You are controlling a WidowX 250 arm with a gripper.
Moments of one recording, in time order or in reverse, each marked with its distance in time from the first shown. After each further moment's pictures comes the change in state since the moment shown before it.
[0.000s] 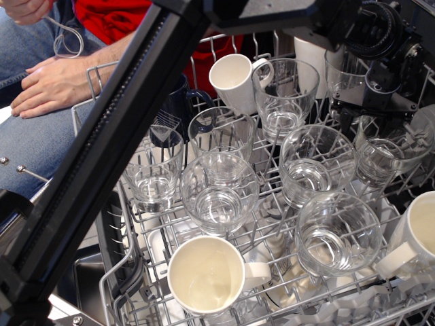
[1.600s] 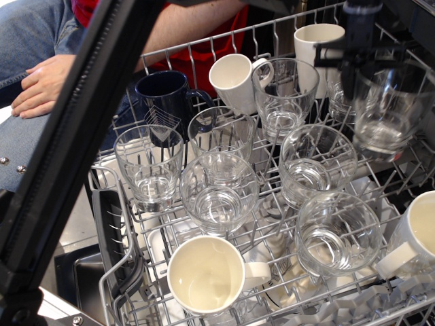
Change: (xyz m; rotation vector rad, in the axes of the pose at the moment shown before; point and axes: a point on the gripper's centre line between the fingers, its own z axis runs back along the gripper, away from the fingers) arm 0.005 0.016 0.098 -0.191 0.440 0.006
